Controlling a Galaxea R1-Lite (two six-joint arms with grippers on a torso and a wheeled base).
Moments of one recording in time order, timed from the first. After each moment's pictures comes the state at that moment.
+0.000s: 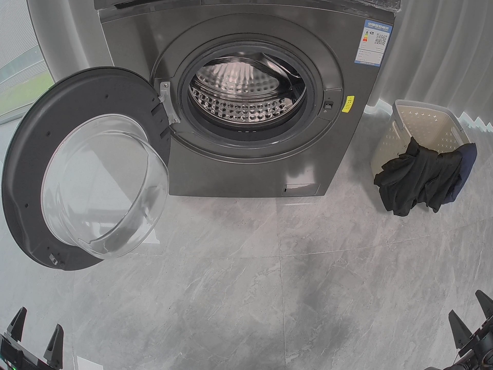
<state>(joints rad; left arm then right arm) -0.01 0.02 -0.02 0.00 0.02 -0.06 0.01 0.14 -0.02 -0.06 0.10 0.06</state>
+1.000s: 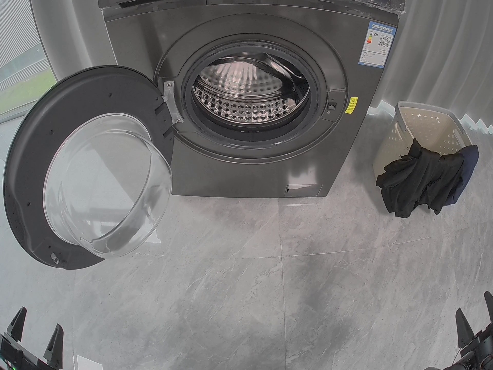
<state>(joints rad) -0.01 0.02 -0.02 0.00 0.02 -0.06 -0.01 0.01 -0.02 0.01 -0.01 0.01</state>
